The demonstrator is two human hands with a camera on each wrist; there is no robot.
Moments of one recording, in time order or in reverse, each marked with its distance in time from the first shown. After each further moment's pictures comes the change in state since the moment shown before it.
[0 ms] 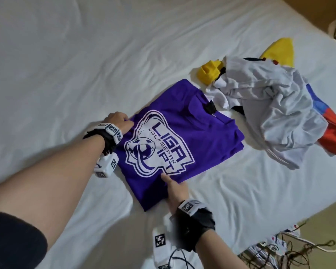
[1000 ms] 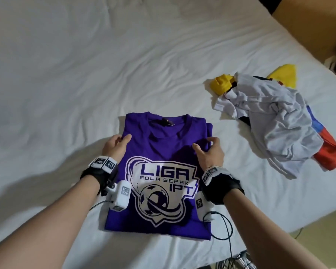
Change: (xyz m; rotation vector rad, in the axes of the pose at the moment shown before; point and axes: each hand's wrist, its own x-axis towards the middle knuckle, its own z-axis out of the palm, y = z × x) left_hand -0.088 -0.075 0.041 -0.830 0.196 -0.185; right_hand 0.012 -0.108 -0.015 -0.878 0.274 -0.663
